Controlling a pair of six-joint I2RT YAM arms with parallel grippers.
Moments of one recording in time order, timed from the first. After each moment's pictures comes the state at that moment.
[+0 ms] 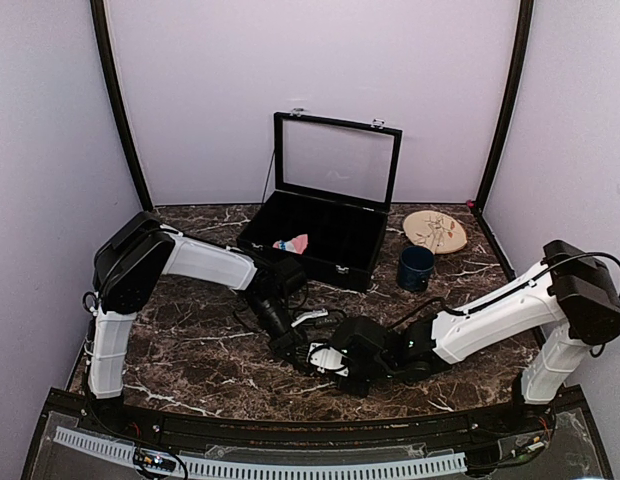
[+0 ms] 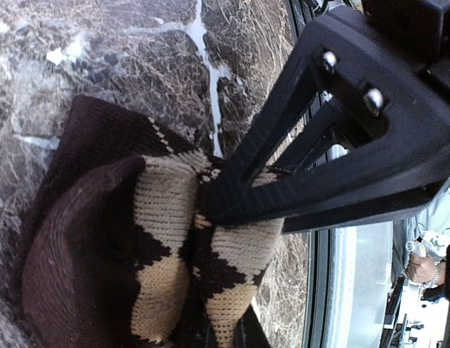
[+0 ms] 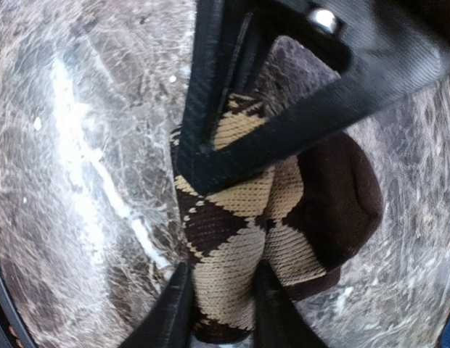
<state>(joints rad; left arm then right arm) -0.84 2.16 1.39 -0.75 0.91 0.44 1.29 1.68 0.81 -0.07 0.19 -0.18</state>
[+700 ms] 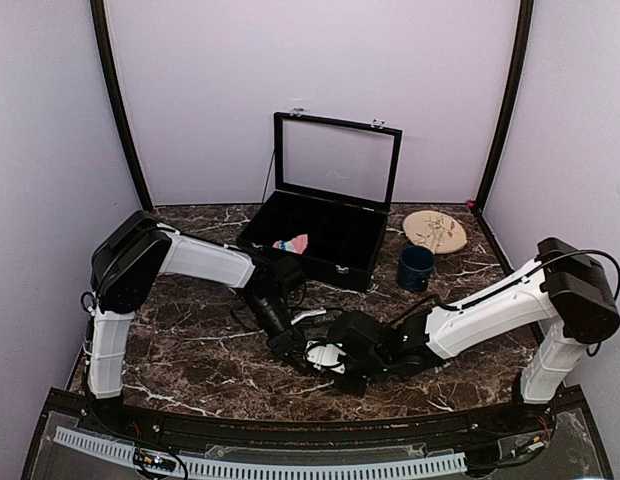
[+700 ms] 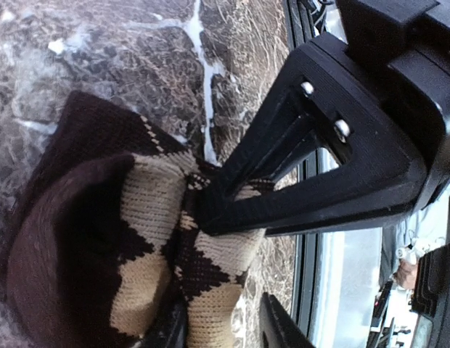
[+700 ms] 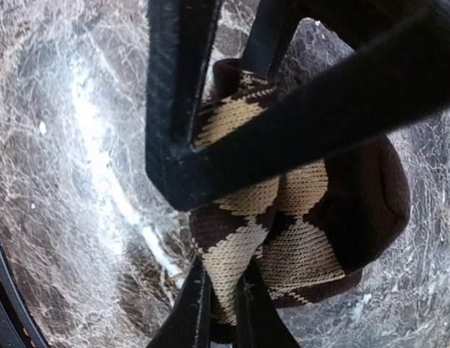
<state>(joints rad) -0.83 2.15 1.40 -0.78 0.92 0.41 1.26 1.71 0.85 -0.10 0.11 -0.15</state>
